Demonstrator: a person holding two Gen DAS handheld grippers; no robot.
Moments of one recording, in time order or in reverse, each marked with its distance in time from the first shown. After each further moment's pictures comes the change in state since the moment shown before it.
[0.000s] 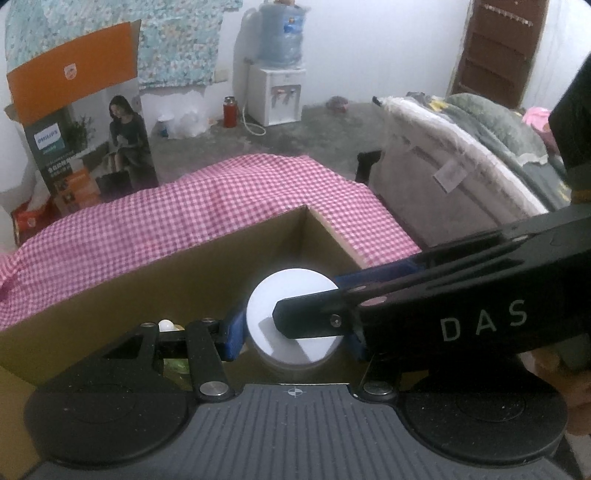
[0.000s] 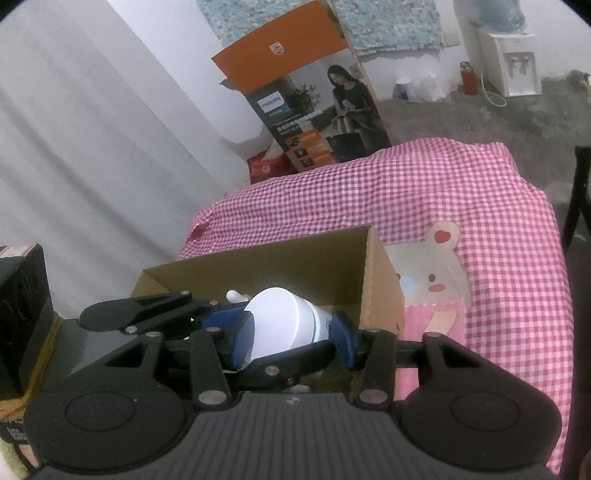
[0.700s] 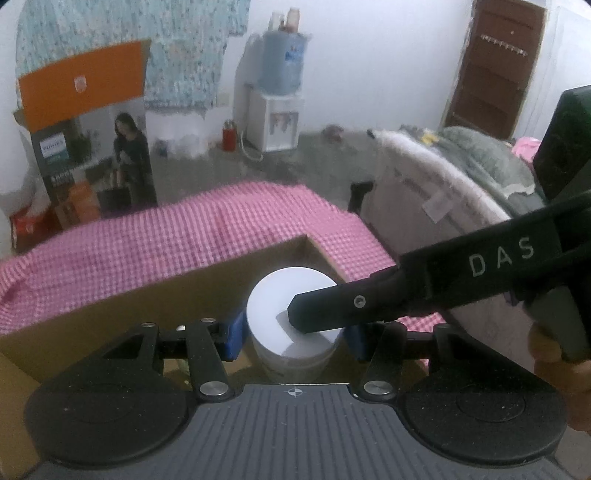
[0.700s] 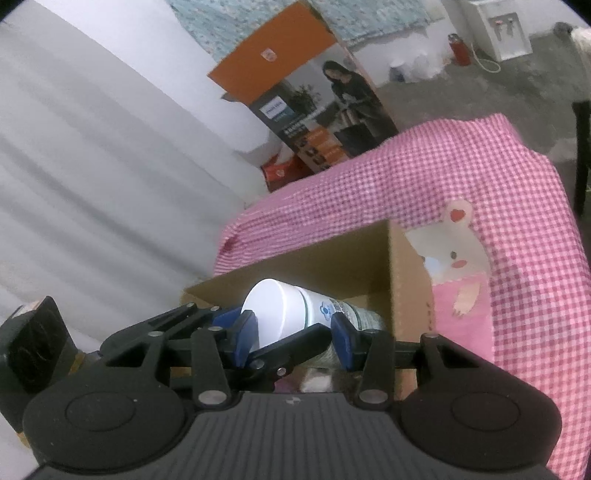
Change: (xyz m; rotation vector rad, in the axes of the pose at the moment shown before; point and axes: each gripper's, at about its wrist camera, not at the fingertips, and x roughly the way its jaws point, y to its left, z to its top) left arm -0.025 0.008 -0.005 -0.049 -0.079 -0.045; right arm -0.018 0.001 0.002 0.162 0.007 0.088
